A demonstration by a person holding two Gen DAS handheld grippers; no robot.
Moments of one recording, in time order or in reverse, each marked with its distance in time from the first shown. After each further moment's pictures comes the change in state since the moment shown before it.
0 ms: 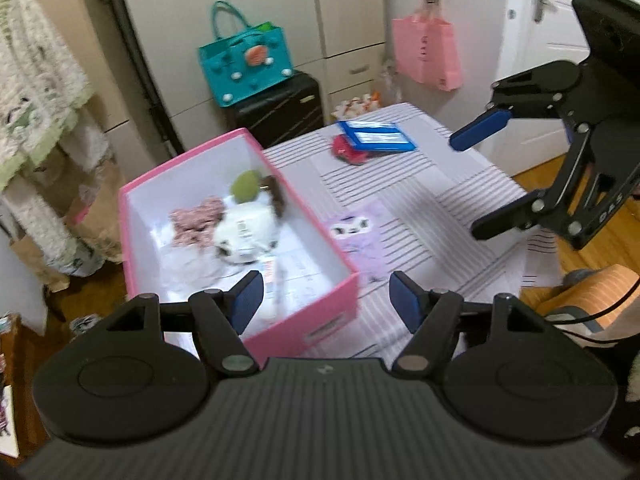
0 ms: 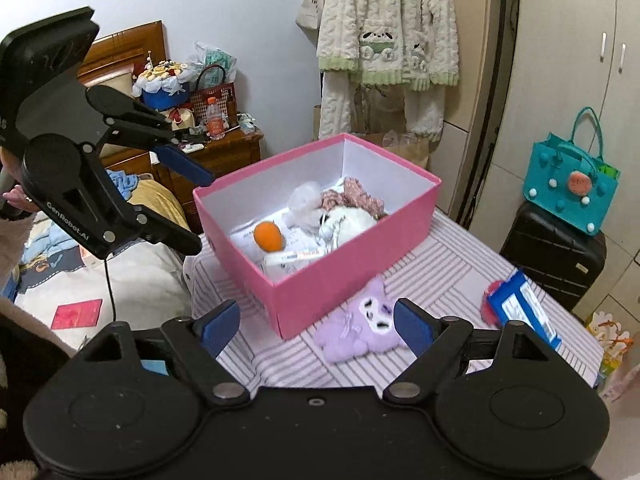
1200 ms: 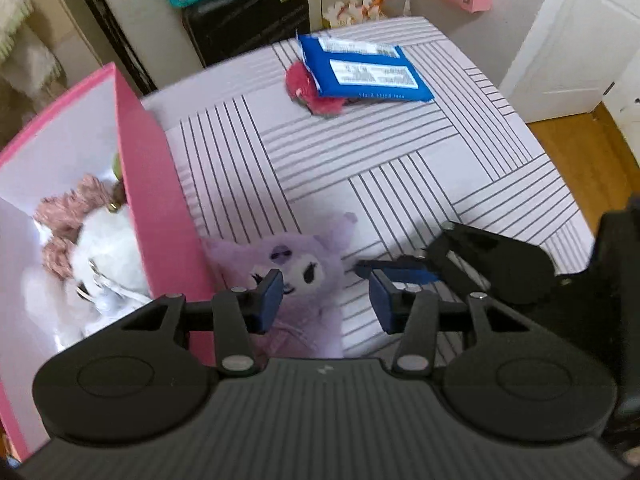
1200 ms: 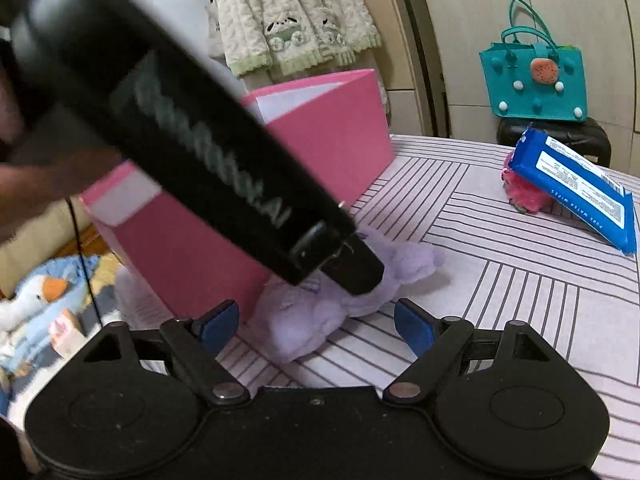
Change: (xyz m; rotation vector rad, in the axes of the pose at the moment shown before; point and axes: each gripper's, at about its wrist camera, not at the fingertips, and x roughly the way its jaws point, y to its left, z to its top) left arm 0.203 -0.036 0.080 -0.116 0.356 -0.043; right arm 0.141 -0.050 -0.101 0.354 -0.139 -0.004
